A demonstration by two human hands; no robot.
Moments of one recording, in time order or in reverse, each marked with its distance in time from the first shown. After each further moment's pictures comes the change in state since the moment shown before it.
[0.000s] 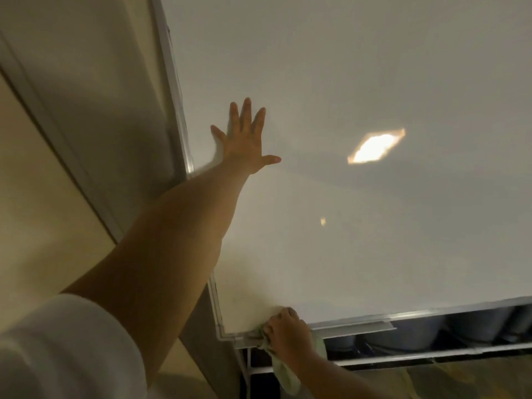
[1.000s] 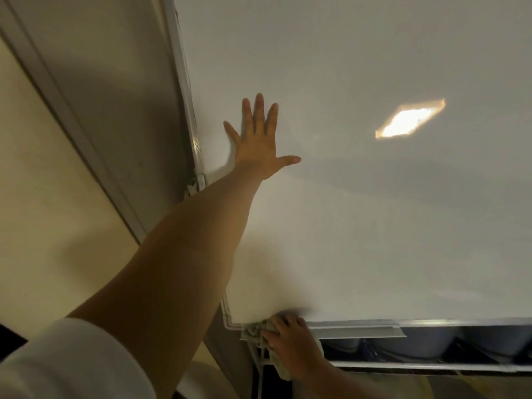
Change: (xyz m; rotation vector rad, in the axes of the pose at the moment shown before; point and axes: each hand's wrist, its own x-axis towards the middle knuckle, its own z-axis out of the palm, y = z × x) left_hand -0.010 -0.015 0.020 0.008 0.085 -0.054; right_hand 0.004 -0.002 0.013 -0.158 0.030 -0.367
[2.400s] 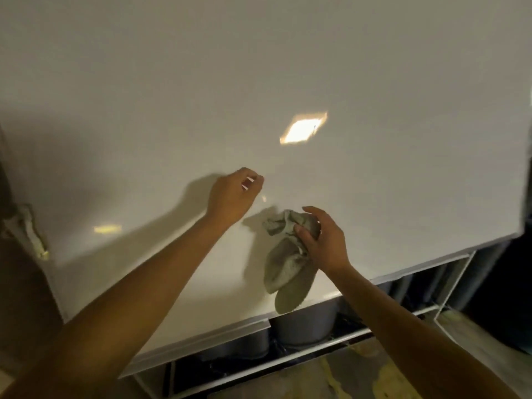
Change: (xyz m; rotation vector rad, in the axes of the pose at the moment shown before) left_hand -0.080 0.262 -0.043 -1.001 -0.039 0.055; right_hand -0.195 0.288 -0.206 0.606 0.891 0.561
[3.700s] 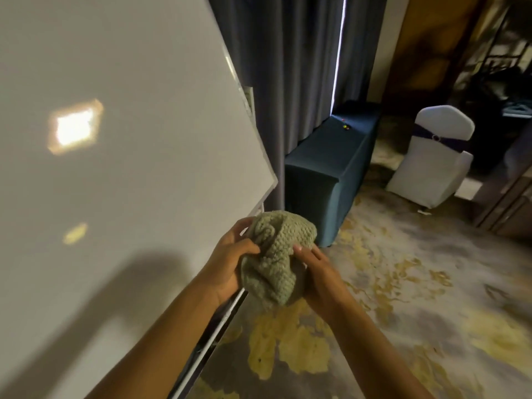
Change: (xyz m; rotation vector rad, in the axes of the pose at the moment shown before) left_hand -0.062 0.274 0.441 -1.189 -1.180 -0.317; right_hand -0.126 0.192 -0.358 0.923 0.578 0.802
